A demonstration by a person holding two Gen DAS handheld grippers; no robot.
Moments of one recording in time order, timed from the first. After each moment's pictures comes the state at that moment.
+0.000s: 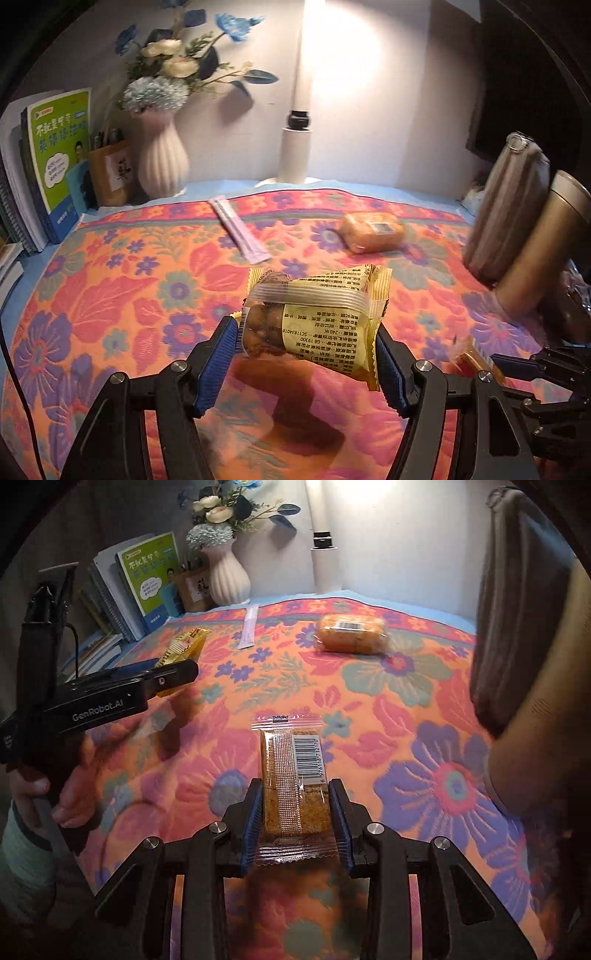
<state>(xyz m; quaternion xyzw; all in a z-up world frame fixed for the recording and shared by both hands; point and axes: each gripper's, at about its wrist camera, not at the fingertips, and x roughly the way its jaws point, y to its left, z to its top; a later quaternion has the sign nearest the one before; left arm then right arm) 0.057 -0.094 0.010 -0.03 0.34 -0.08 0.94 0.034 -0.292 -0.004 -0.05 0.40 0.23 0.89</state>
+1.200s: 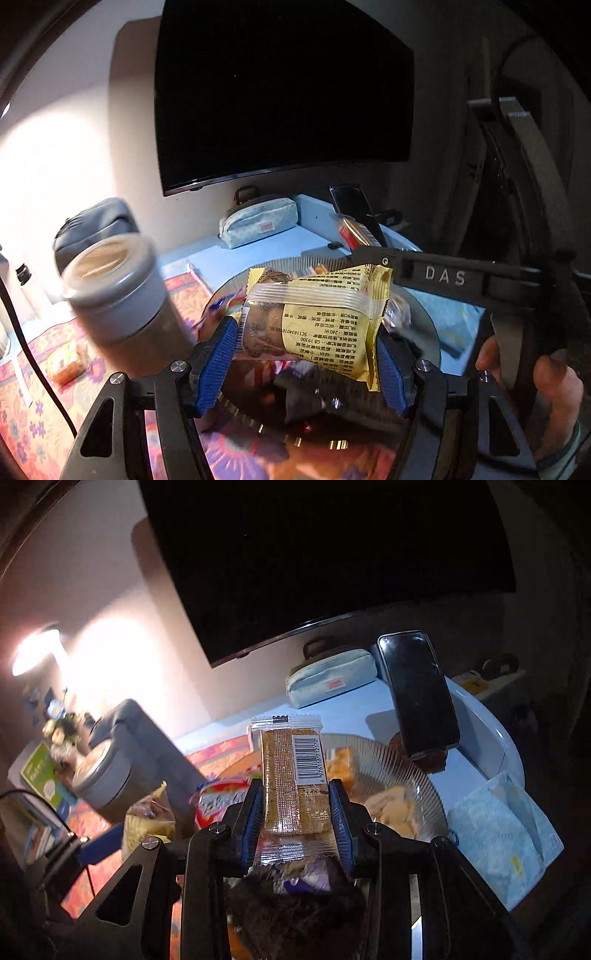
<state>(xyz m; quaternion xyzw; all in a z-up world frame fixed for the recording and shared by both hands) 0.014 -0.447 0.110 0.08 0.27 -0.32 0.90 0.031 -0.622 0.109 0.17 0.29 -0.01 0.94</state>
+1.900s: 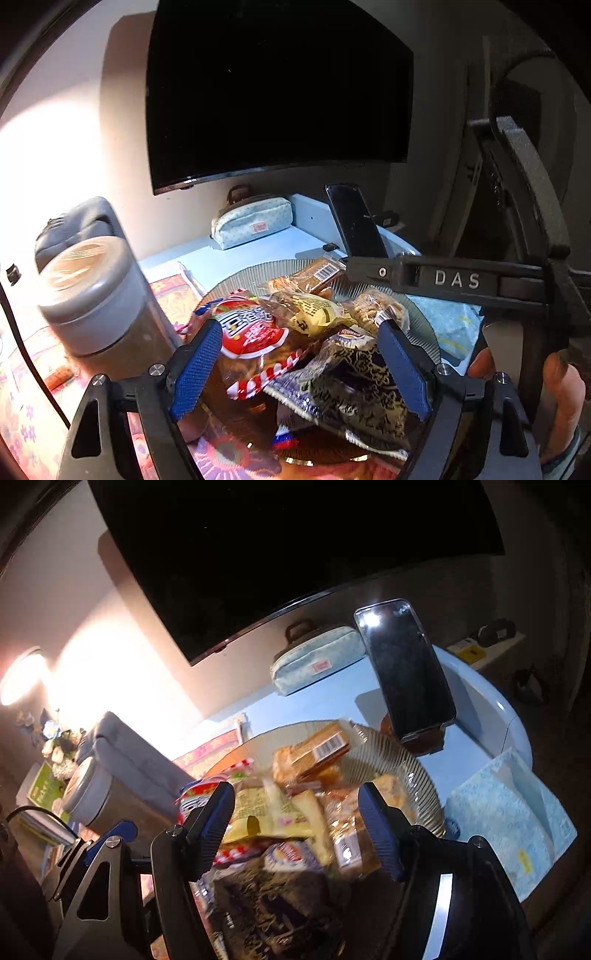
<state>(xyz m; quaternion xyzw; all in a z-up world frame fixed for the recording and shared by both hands) 0.018 -0.445 0.107 0.07 0.27 -0.33 0.90 0.033 -0.631 0.096 0.22 0.32 0.00 0.92</state>
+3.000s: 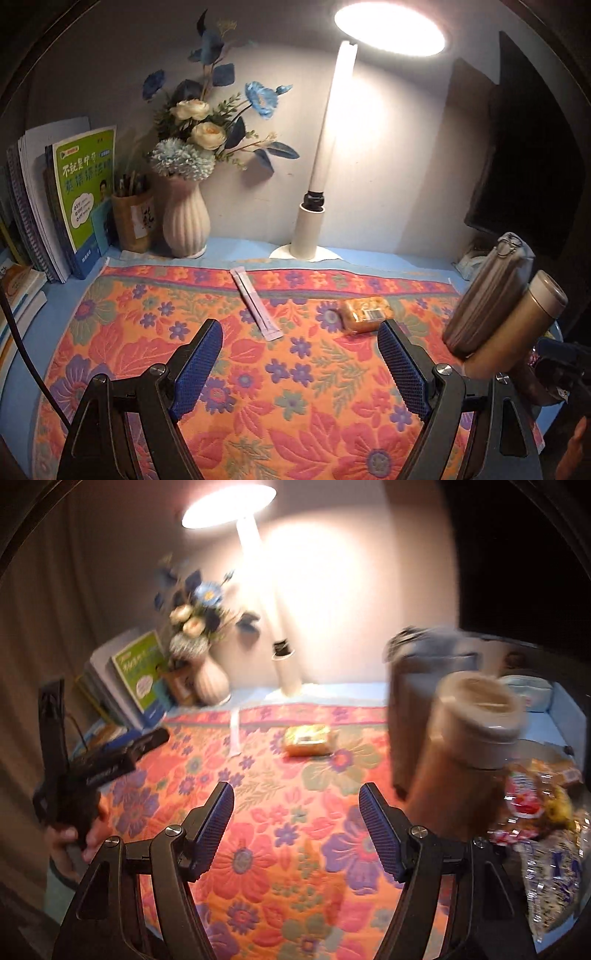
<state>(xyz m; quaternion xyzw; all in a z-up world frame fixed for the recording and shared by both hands) 0.064 -0.048 0.092 -0.08 0.29 -0.05 0.95 0.042 -0.315 0.114 0.02 0.35 0.21 0.91</state>
